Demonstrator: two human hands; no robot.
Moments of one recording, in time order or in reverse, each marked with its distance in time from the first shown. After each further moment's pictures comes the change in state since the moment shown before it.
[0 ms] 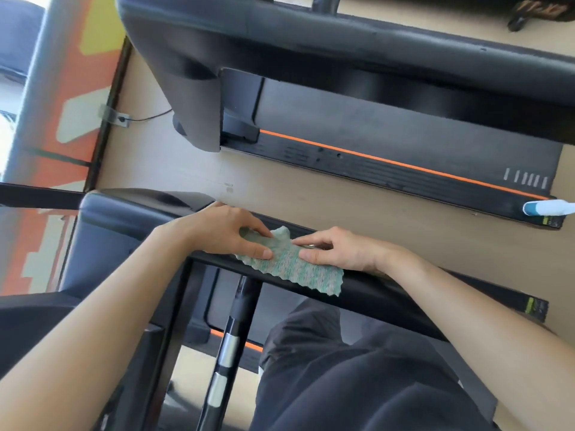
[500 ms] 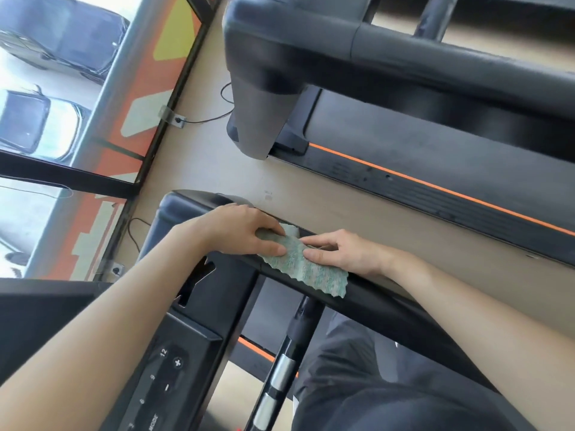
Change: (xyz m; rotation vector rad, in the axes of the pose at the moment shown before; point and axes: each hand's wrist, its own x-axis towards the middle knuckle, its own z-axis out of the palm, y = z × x) left_hand -0.041 -0.075 -0.016 0.043 0.097 -0.105; right_hand 0.084 -0.073 0.022 -0.018 -0.027 -0.076
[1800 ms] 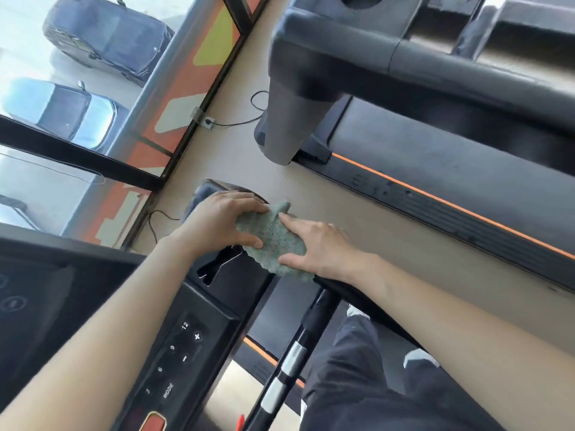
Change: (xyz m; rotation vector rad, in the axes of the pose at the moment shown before) left_hand -0.048 -0.060 0.043 -0.085 0.576 0.049; right_hand 0.016 -0.074 0.053 -0.633 0.231 -0.170
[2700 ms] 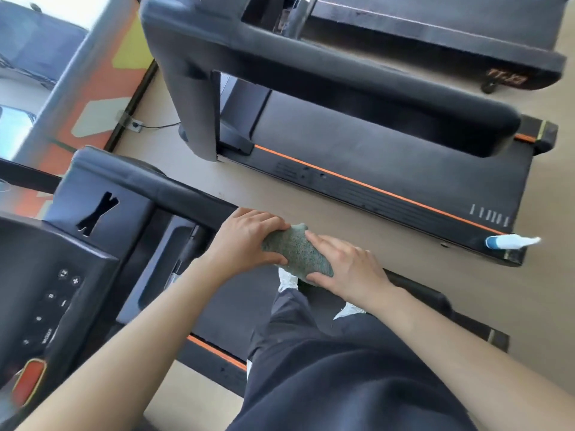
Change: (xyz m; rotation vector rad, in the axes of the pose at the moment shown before) left_hand 0.005 0.277 0.144 0.030 0.158 0.222; right_hand -0.295 0.156 0.025 -0.196 0.208 0.208
